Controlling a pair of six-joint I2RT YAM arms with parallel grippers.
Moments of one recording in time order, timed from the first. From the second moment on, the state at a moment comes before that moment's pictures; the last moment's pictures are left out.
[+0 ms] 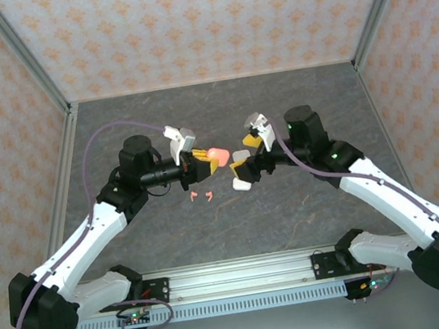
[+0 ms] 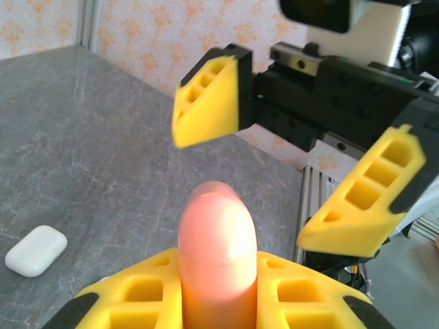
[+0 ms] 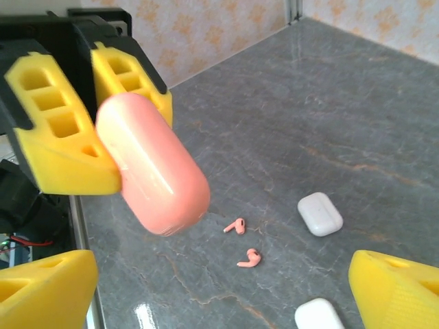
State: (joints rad) left arm -0.47 1.11 0.86 -0.05 0.76 -0.19; right arm 0.57 1.09 1.00 -0.38 -0.56 -0.03
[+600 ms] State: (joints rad) left arm -0.48 1.10 0.86 -0.05 0.77 -0.13; right arm 0.56 1.17 1.10 -0.38 -0.56 0.01
